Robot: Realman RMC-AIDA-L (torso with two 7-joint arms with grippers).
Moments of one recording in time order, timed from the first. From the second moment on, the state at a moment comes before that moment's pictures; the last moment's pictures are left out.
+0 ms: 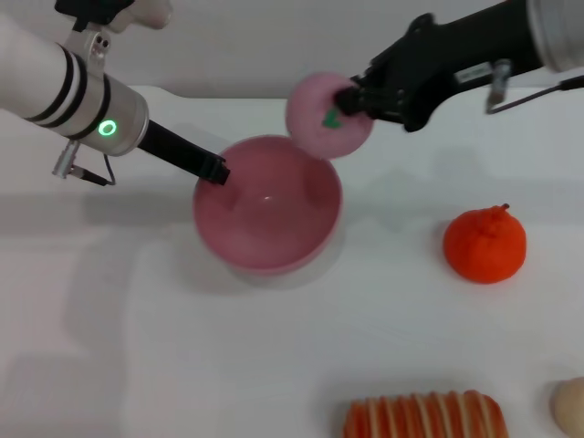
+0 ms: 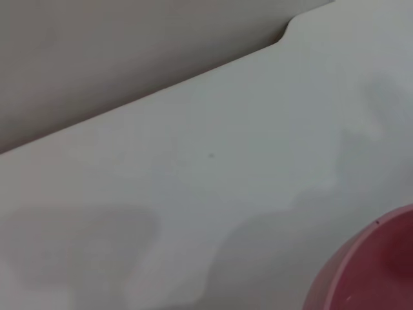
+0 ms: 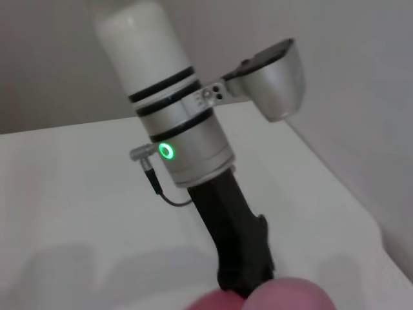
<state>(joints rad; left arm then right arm) -0.83 -2.04 1.17 0.88 2.49 1.24 -2.51 0.76 2.07 -1.13 -1.41 -2.17 -1.58 2.12</state>
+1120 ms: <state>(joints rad) -0.82 -2.06 1.22 0.87 2.35 0.95 -2.36 0.47 2.07 -0.92 -1.12 -1.54 -1.12 1.79</state>
